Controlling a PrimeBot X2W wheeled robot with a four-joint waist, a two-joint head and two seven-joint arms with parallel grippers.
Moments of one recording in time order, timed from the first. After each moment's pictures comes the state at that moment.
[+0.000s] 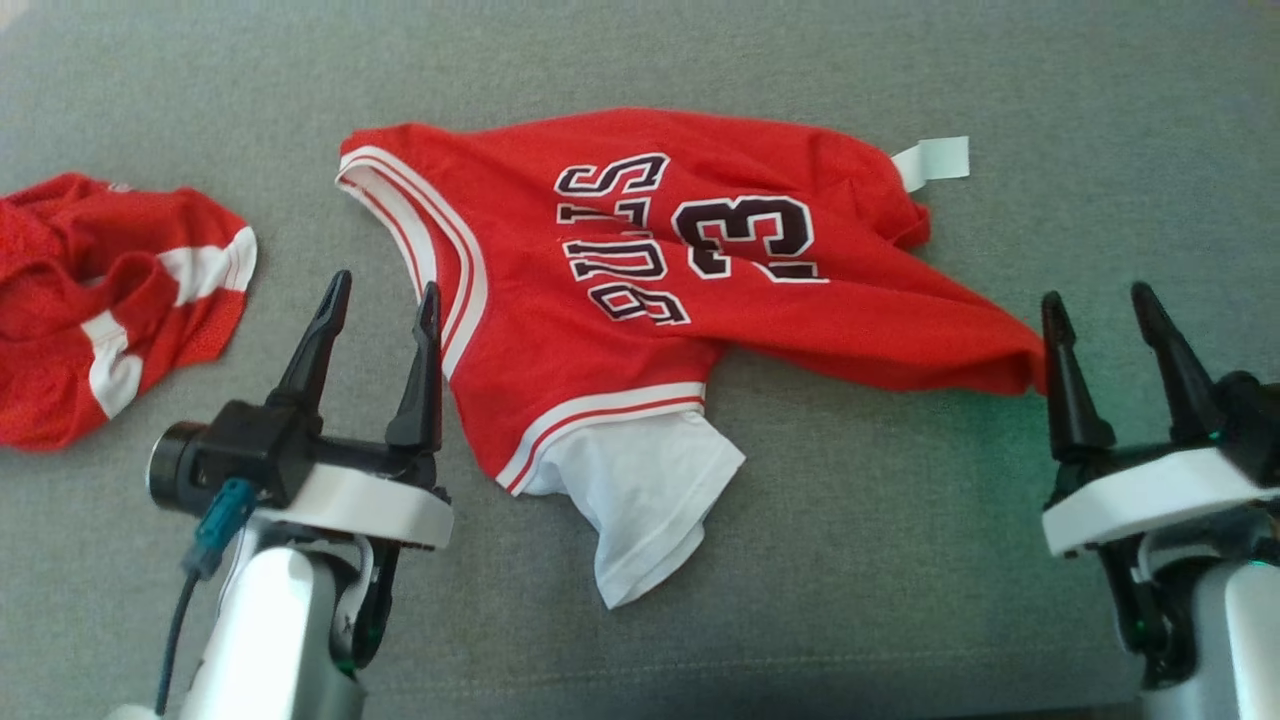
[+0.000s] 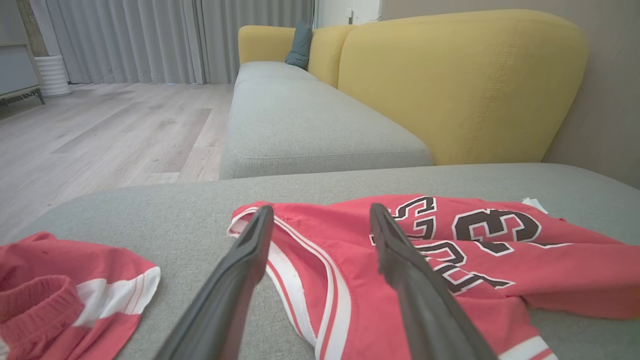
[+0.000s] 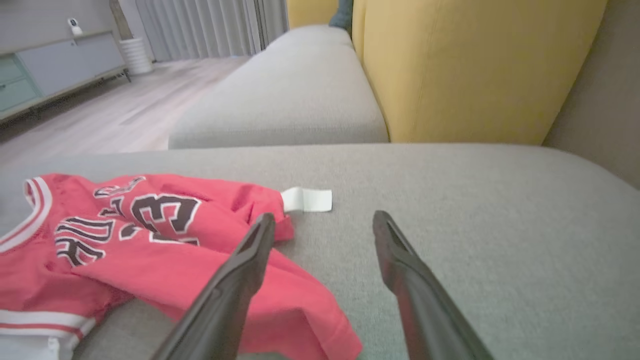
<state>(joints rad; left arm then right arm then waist) -0.19 0.06 -0.17 0.12 -0.11 -0.05 -0.25 -0.06 -0.09 -0.05 -0.09 0.15 0.13 0.11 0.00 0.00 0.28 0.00</state>
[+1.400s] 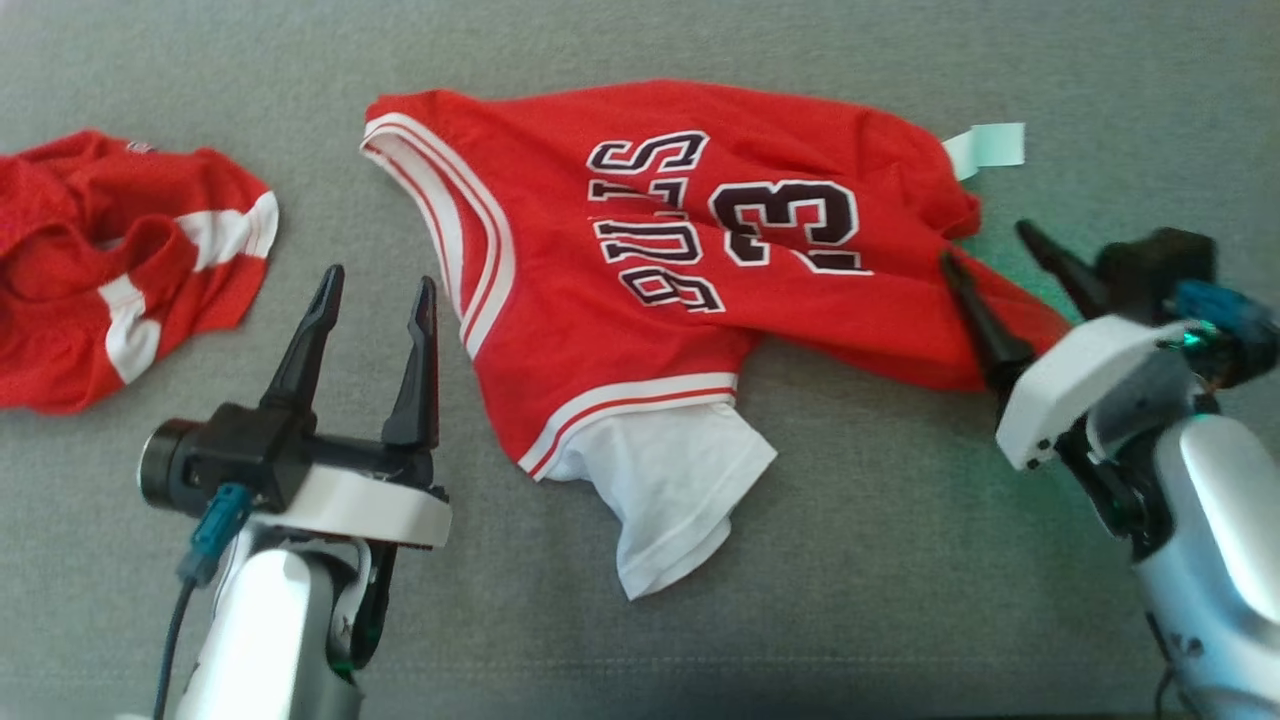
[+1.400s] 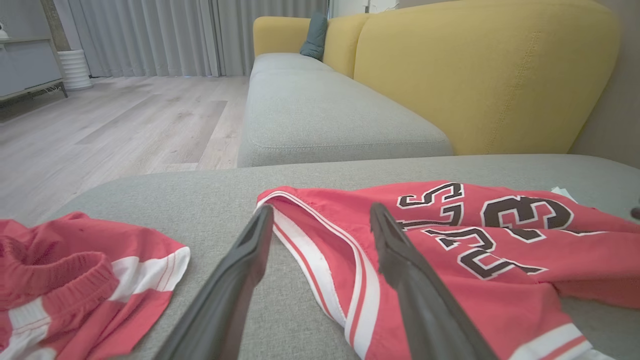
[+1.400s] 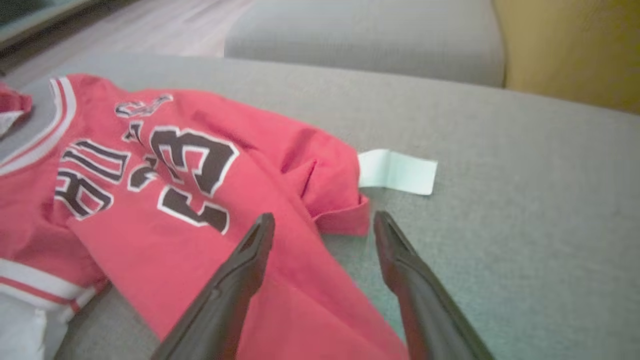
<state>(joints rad) -0.17 0.08 -0.18 0.08 -0.11 -0.03 -0.25 -0.36 -0.31 0.24 0.18 0.32 0.13 0.26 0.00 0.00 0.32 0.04</state>
